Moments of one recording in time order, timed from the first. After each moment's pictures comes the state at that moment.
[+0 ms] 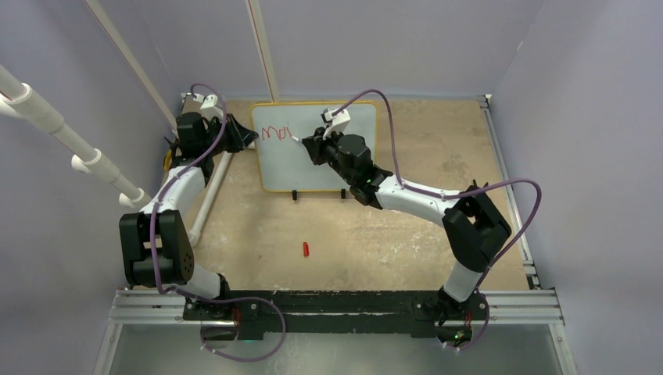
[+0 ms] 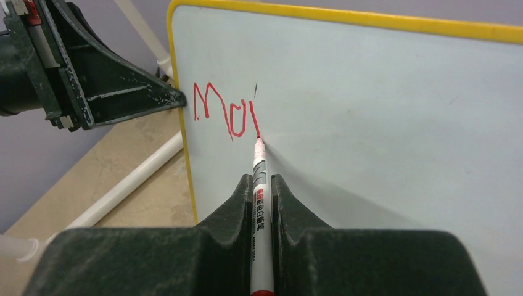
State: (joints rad) left arm 0.09 1.49 0.98 0.17 0.59 -0.34; right arm 0.80 1.73 1.17 0.51 0.18 0.26
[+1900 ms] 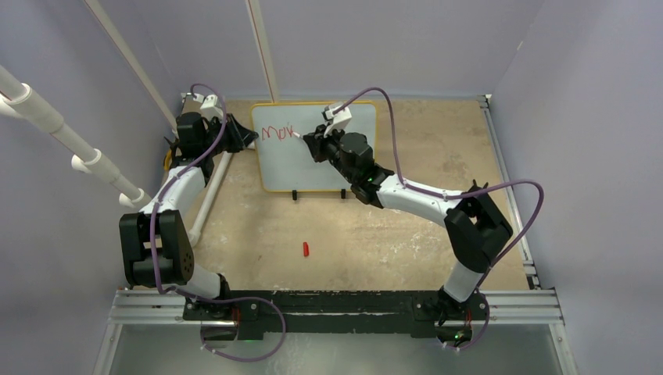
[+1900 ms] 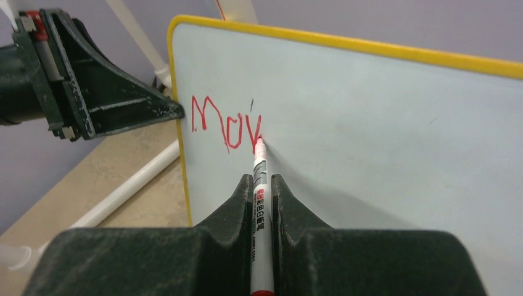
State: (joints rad) left arm 0.09 1.49 0.98 0.17 0.59 -0.34; right arm 0.80 1.71 1.17 0.54 0.19 0.23
